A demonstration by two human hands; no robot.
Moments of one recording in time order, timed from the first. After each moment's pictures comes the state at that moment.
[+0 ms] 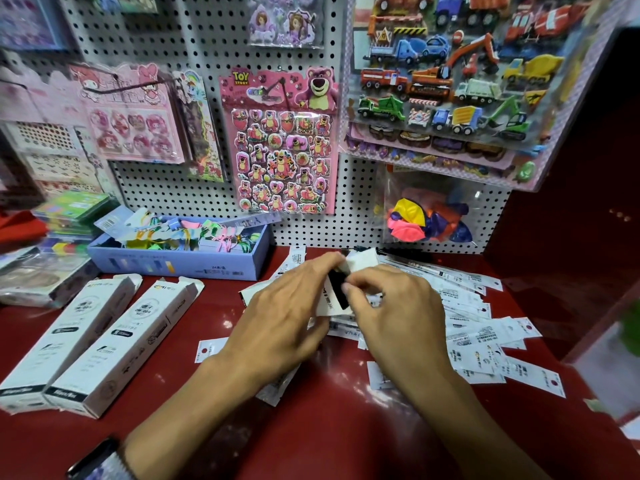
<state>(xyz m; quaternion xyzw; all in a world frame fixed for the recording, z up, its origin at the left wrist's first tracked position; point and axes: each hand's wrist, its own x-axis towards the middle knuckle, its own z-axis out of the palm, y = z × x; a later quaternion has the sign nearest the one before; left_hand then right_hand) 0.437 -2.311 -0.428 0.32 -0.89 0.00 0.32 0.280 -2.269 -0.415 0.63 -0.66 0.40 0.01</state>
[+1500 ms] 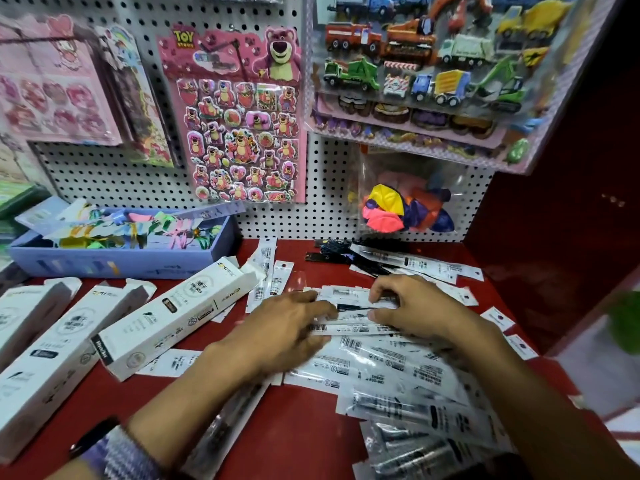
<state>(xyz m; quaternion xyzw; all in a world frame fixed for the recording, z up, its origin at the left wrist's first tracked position) 0.398 -2.373 -0.484 0.36 -0.92 -0.12 0.04 0.155 -2.340 -0.469 0.69 -0.69 0.13 -0.20</state>
